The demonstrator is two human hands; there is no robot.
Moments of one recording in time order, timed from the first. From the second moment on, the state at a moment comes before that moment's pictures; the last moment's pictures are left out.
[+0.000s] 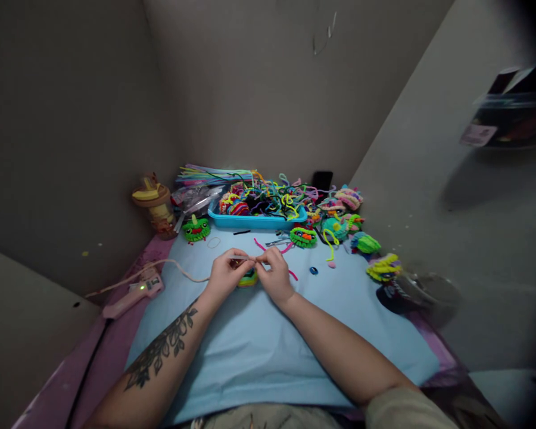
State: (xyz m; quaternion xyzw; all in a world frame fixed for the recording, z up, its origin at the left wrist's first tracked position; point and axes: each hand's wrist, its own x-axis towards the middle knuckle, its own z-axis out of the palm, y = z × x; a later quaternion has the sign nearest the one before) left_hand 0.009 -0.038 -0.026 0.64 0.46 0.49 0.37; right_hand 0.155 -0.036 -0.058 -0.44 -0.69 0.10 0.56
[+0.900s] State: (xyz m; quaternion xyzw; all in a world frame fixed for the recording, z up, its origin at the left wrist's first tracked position) left_hand 0.005 -0.034 -0.033 0.70 0.43 0.51 0.26; right_hand 0.158 -0.036 -0.054 -0.39 -0.73 0.16 0.53
